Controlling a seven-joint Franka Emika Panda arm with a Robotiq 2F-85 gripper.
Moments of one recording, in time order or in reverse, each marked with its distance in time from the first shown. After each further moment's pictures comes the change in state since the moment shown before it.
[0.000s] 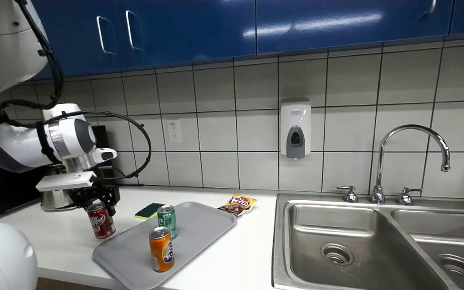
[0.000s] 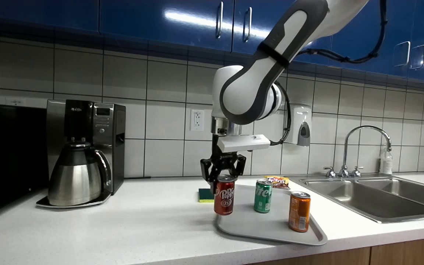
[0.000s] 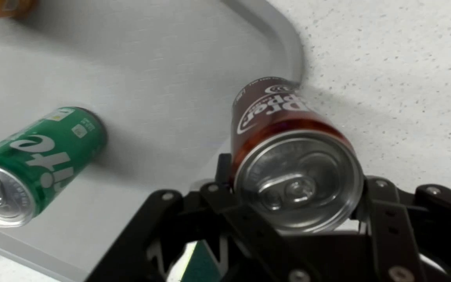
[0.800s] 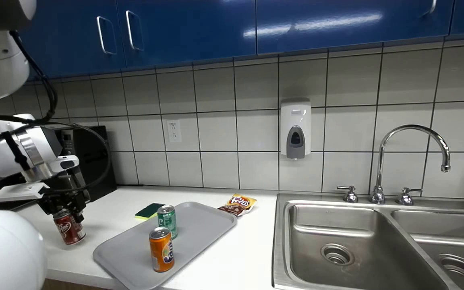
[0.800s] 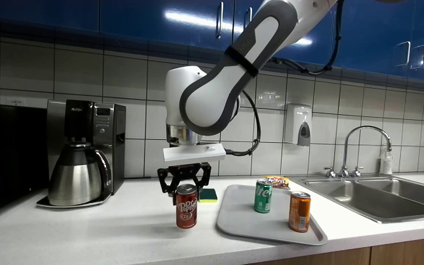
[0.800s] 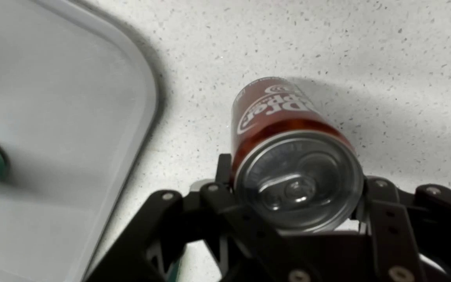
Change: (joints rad) arm 0.181 0.177 0.020 0.201 -0.173 -0.078 0.442
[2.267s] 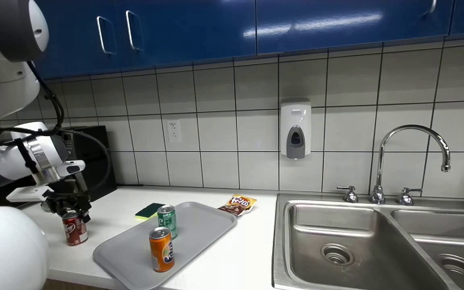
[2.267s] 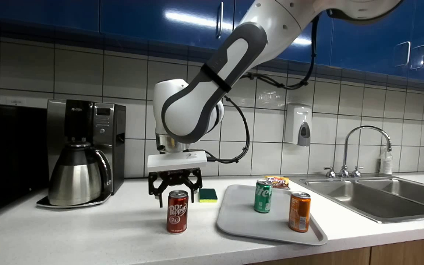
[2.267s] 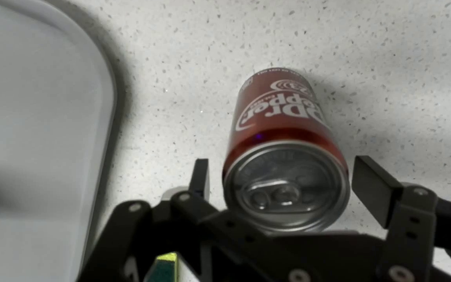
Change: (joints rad) arm 0.070 0.151 -0.075 0.181 0.047 -0.061 0.058
